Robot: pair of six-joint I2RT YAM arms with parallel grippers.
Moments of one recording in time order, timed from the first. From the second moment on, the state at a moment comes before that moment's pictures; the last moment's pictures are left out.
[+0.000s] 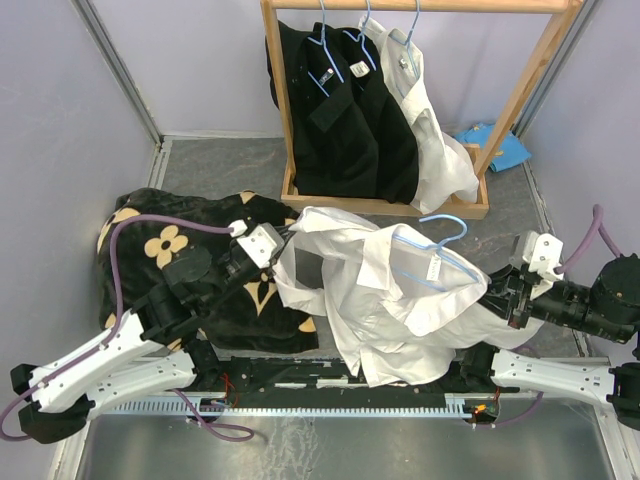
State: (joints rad) left arm -1.00 0.68 0.84 -0.07 -0.14 0.33; right arm 1.16 0.64 1.54 -1.17 0.06 -0.05
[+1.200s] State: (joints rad) left arm -1.00 0.72 1.03 -0.38 -0.30 0.46; right arm 1.16 0.57 1.54 -1.23 -0.04 -0.05
